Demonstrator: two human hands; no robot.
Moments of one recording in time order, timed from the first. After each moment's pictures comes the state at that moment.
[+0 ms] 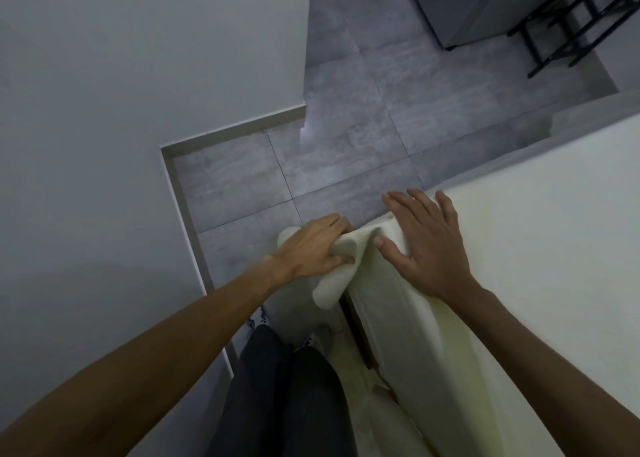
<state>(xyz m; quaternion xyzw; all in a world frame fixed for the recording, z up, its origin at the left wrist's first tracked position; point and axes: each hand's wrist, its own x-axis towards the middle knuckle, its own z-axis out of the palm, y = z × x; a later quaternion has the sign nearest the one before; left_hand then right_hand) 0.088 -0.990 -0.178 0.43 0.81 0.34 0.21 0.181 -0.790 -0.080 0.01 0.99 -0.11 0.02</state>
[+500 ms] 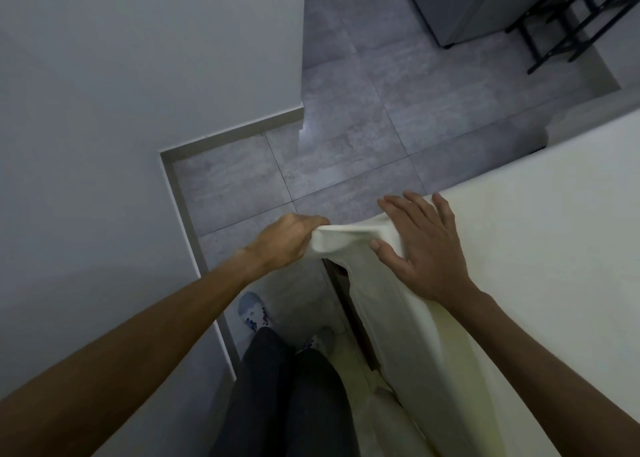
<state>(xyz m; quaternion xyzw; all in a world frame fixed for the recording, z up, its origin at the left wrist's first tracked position) 0.058 -1.023 -0.188 0.45 0.82 0.30 0.18 0.180 -0.790 -0.080 0.01 0.99 -0.12 0.02</state>
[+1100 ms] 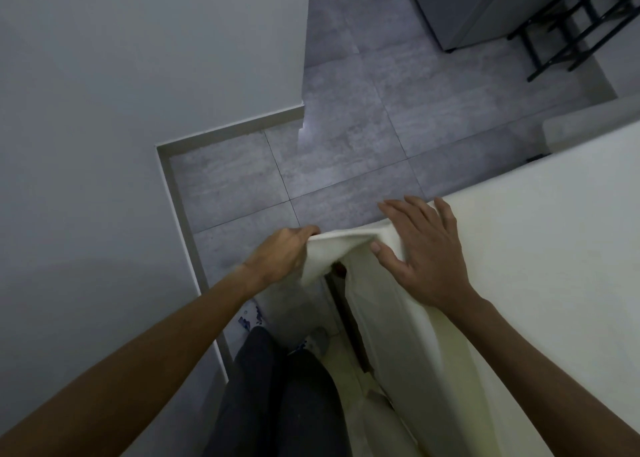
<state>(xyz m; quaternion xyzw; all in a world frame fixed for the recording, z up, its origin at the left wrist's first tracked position) 0.086 -1.033 -0.207 0.39 0.86 0.28 0.20 0.180 -0.789 -0.081 0.01 0.99 -0.11 0.02</state>
